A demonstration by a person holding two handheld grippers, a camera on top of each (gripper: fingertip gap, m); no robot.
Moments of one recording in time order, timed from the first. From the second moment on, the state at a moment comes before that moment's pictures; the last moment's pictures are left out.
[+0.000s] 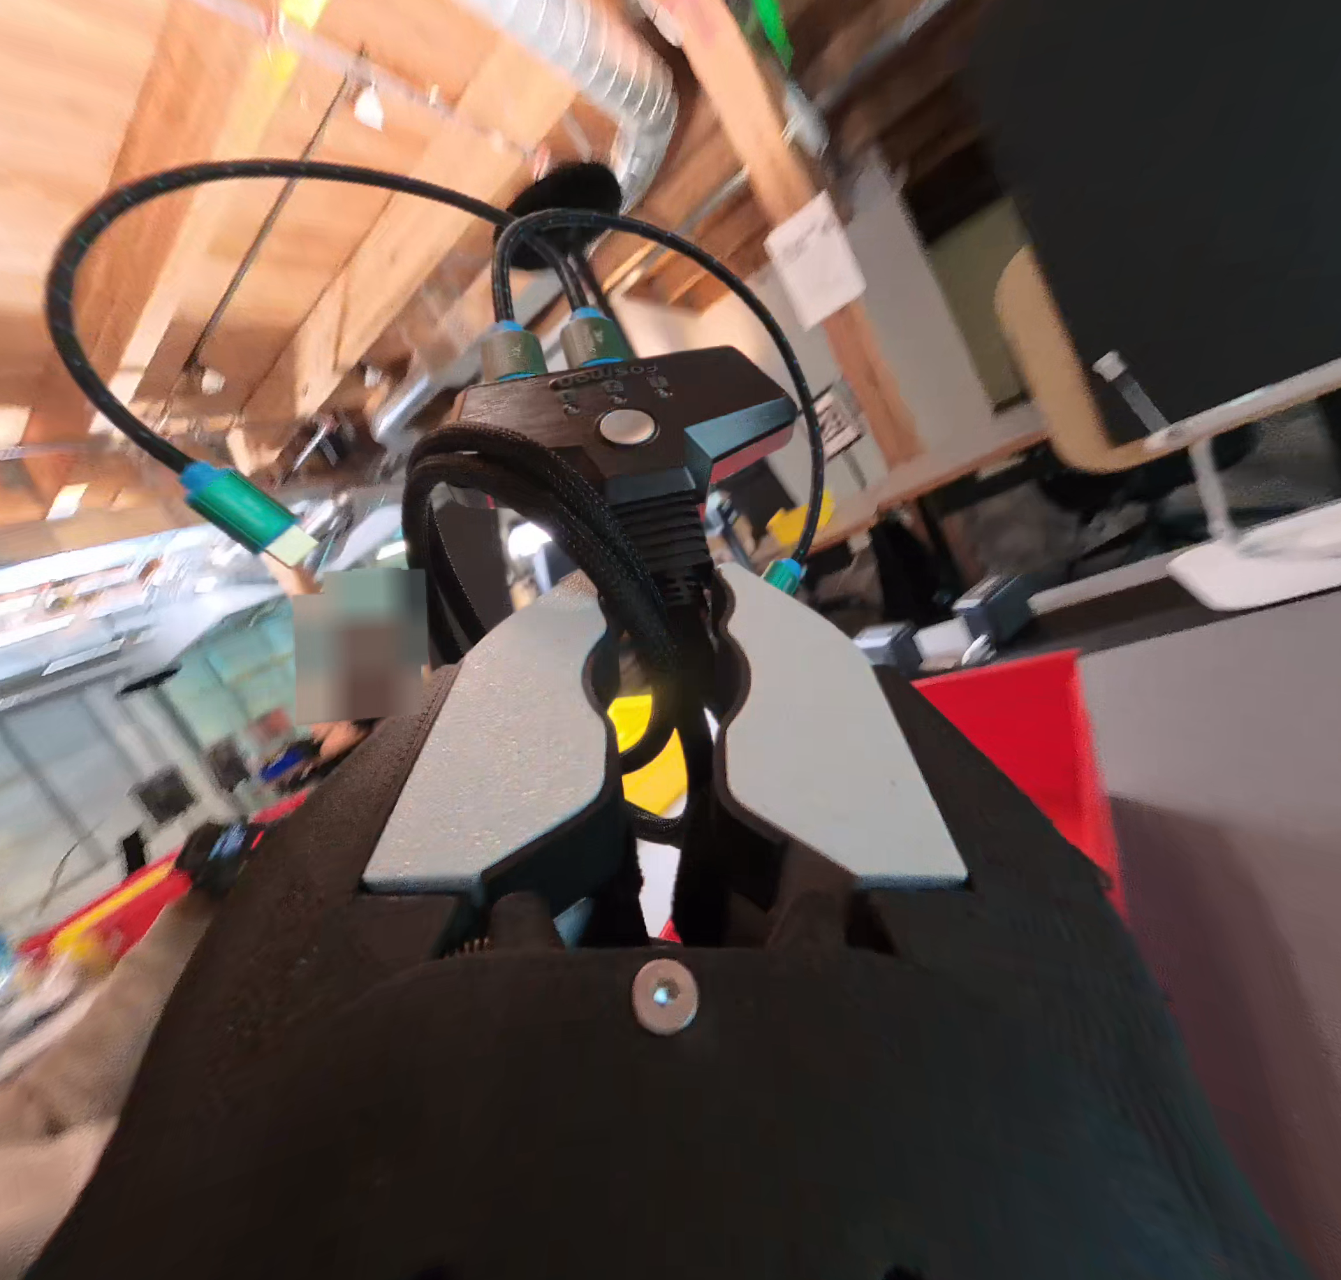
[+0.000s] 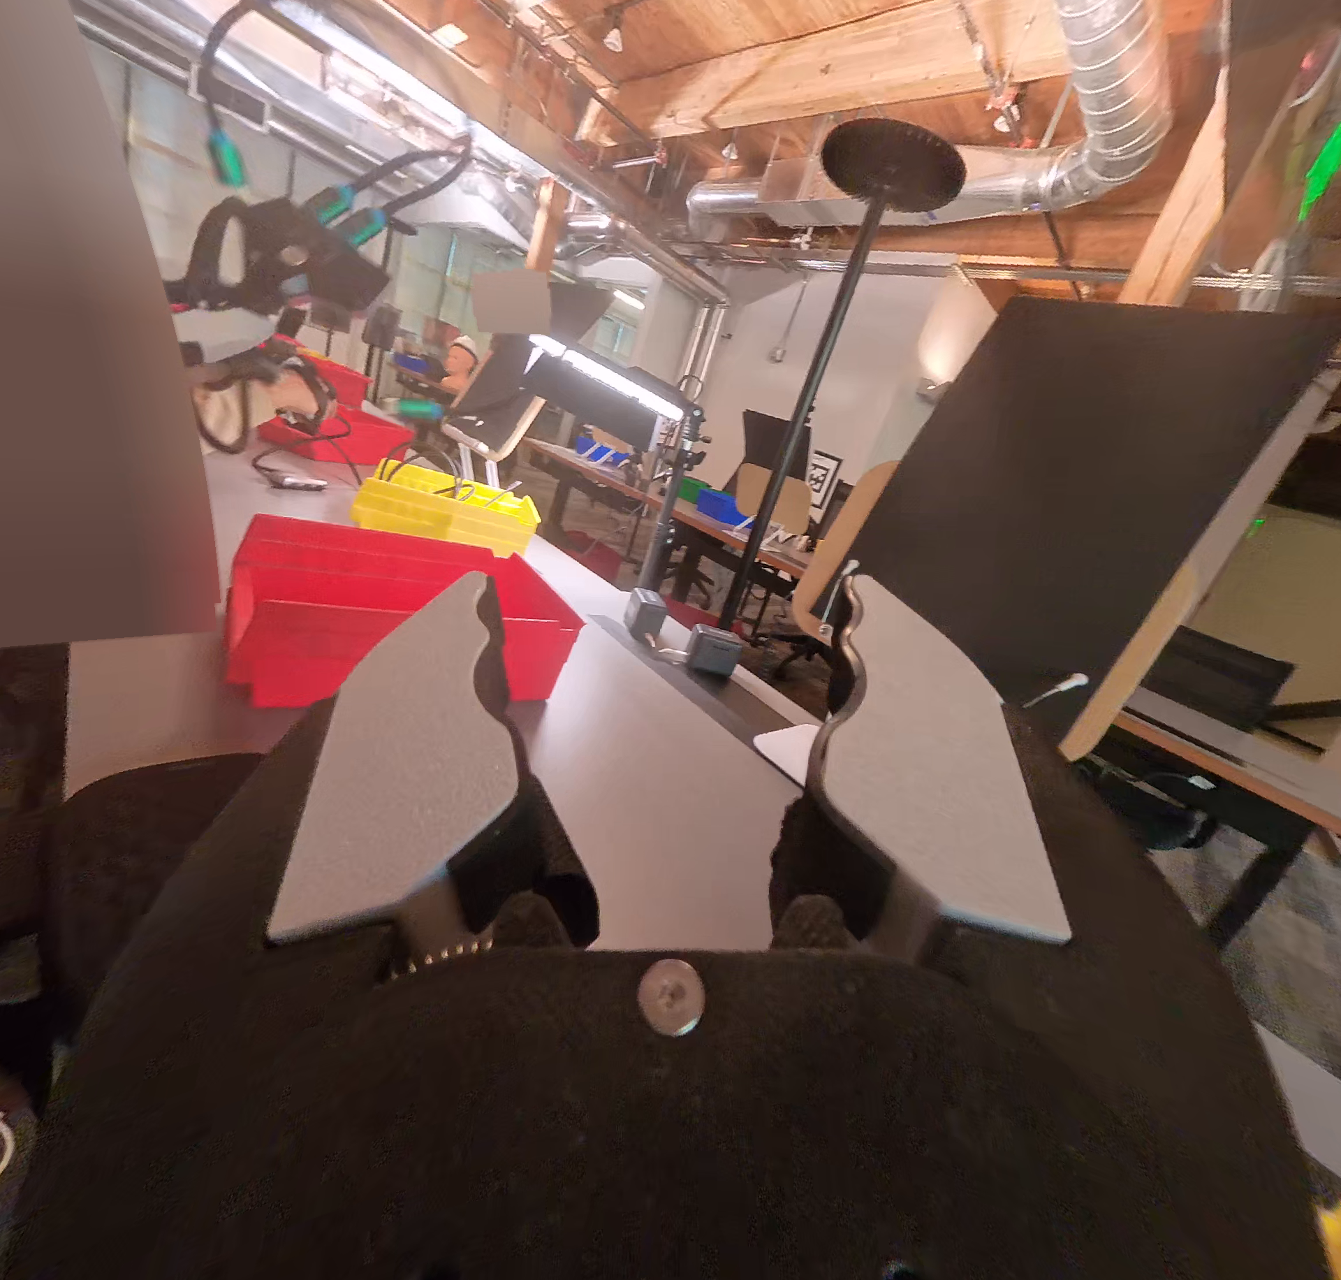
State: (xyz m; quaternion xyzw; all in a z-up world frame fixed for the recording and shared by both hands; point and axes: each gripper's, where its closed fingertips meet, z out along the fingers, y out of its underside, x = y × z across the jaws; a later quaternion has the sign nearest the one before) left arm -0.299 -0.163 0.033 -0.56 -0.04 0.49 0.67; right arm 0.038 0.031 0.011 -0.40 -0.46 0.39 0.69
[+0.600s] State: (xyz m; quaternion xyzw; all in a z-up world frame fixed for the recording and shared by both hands) left arm -0.041 -0.024 -0.029 -0.50 0.43 0.25 0.71; right arm -0.004 -0.013 -0.013 -0.41 -0.44 0.67 0.43
